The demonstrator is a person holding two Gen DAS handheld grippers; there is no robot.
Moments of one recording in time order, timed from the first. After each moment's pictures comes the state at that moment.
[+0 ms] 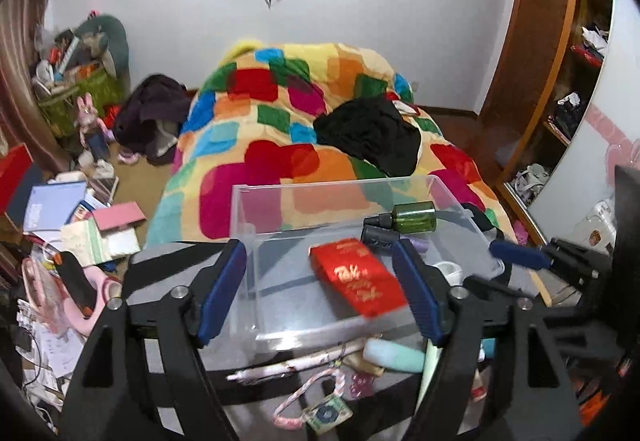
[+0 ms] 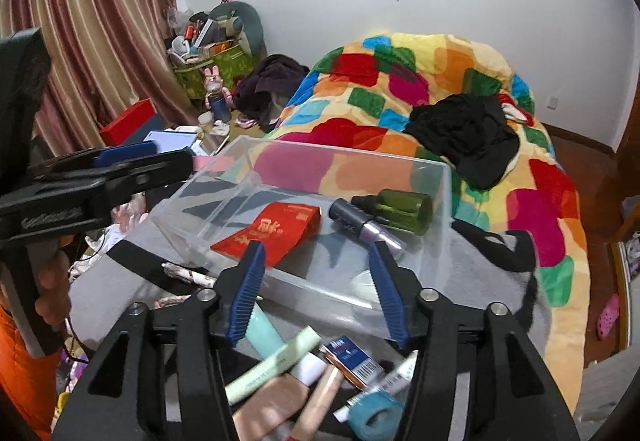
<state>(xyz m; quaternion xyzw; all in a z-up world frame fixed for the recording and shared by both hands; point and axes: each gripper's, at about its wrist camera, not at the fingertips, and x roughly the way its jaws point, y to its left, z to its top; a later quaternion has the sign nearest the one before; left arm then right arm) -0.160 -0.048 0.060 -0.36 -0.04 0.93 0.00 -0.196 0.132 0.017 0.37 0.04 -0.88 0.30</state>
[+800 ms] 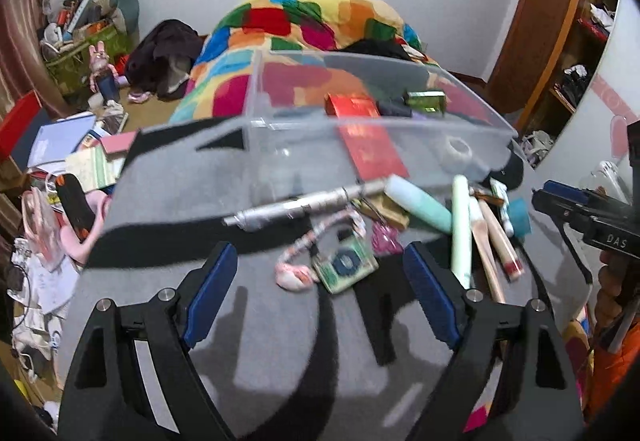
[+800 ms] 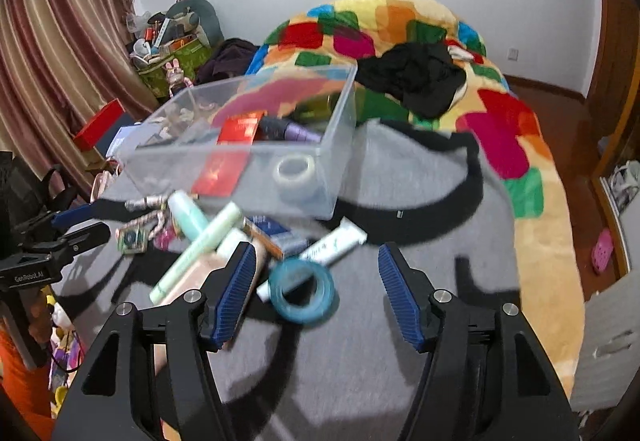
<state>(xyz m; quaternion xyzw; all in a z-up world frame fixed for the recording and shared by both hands) -0.076 -0.046 -0.027 -0.43 -0.06 0.90 0.00 -0.157 0.210 -0.039 0.42 0.00 -0.87 0.24</state>
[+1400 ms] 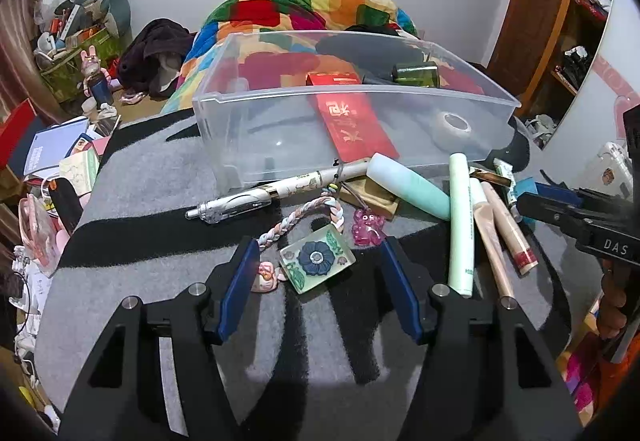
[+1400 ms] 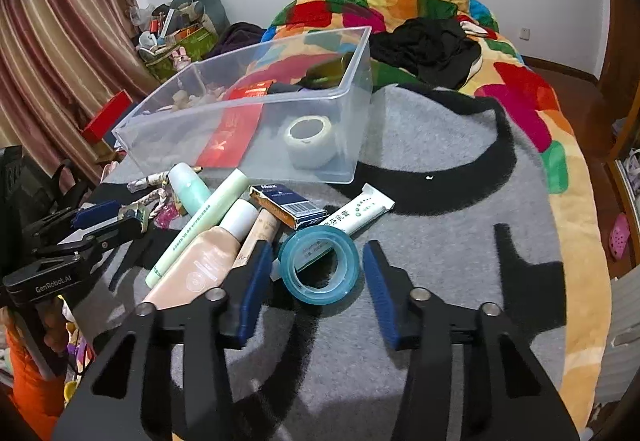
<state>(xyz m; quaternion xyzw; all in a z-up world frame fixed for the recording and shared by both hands) -0.086 -0.022 -0.048 -0.44 -0.03 0.90 -0.01 -0.158 0.200 -0.066 0.45 -0.01 -0.85 0.26</state>
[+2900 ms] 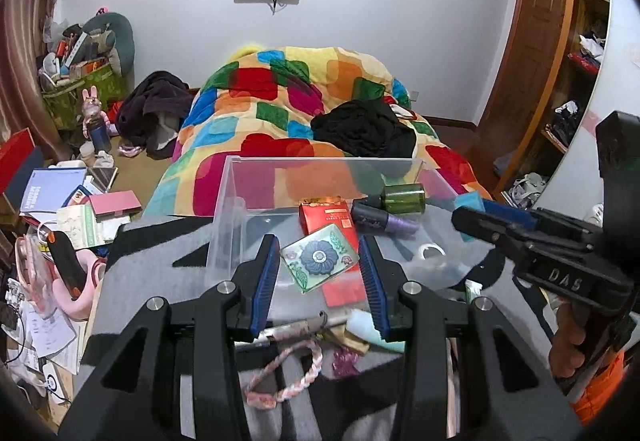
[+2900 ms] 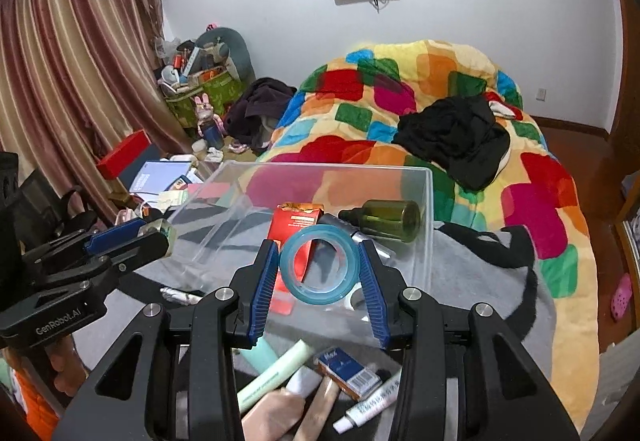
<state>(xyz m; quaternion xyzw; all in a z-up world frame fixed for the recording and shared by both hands) -0.137 -0.035 0.031 -0.35 -0.06 0.94 0.00 -0.207 0.141 0.012 0.36 -0.01 -0.89 0.29</state>
